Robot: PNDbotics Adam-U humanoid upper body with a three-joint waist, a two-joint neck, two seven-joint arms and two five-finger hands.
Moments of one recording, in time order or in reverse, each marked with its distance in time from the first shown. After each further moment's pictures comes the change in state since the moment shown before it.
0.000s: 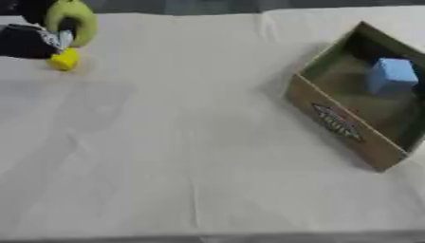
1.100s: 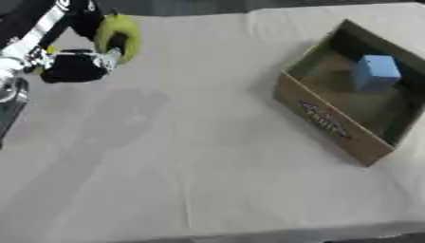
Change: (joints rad) left arm -0.002 -0.246 -0.076 -0.028 -0.141 -0.105 0.101; right arm -0.028 0.000 0.016 -0.009 0.006 0.006 0.026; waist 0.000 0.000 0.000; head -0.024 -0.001
